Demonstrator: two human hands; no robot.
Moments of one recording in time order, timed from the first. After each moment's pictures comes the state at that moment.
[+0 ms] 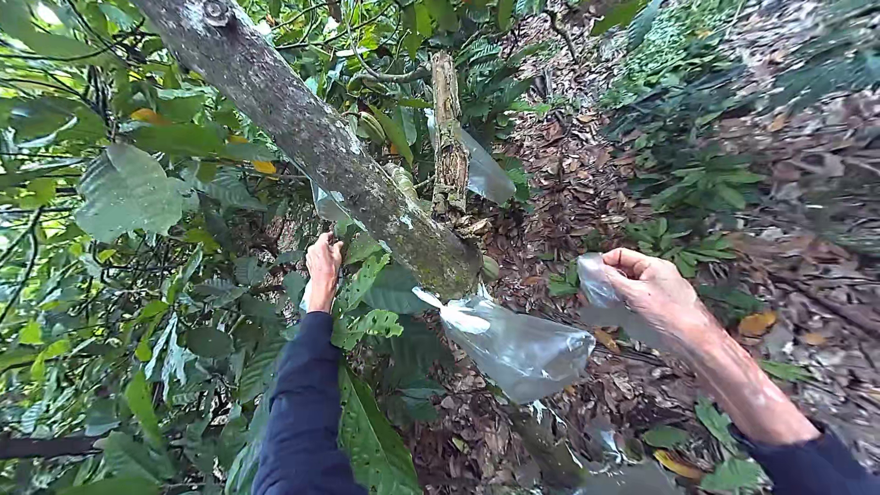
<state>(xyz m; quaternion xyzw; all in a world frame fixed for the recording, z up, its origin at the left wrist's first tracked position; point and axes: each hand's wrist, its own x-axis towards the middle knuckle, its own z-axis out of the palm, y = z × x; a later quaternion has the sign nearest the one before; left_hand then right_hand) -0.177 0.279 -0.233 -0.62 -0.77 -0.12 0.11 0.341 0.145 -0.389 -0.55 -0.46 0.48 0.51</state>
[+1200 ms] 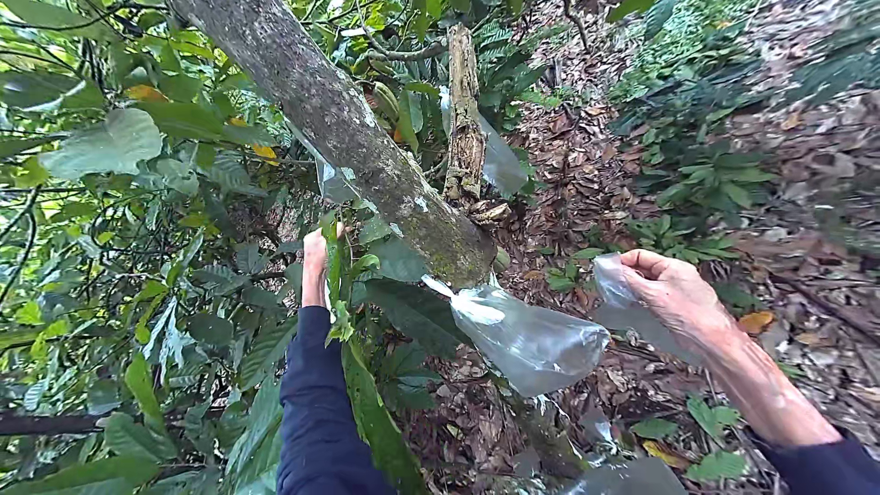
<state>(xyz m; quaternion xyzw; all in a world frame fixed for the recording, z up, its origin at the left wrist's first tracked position) -0.195 0.264 -0.231 -0.55 -0.74 -0.36 -0.19 0.342 0.143 -0.407 -0.56 -0.45 0.49 0.50</state>
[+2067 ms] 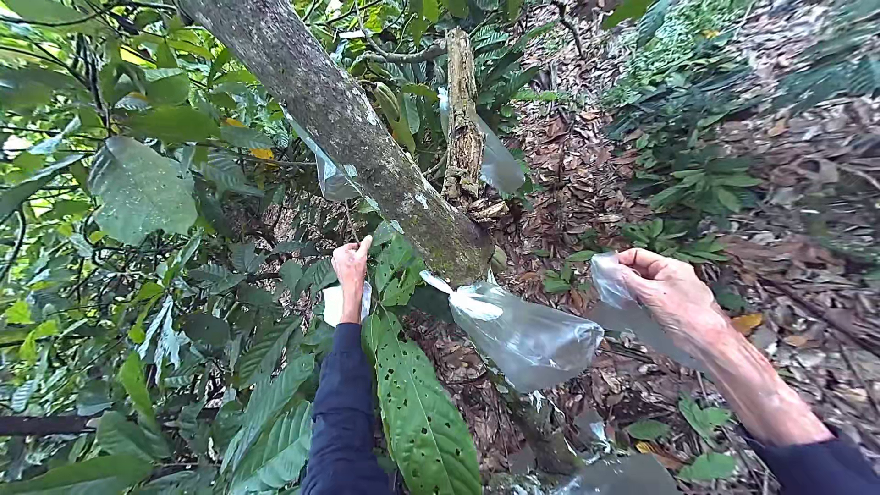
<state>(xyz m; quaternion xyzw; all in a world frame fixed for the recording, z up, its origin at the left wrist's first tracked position) -0.134 0.247 -0.282 -0.54 -0.79 -0.27 0.03 0.343 0.138 -0.399 -0.55 -0.44 0.49 0.51</state>
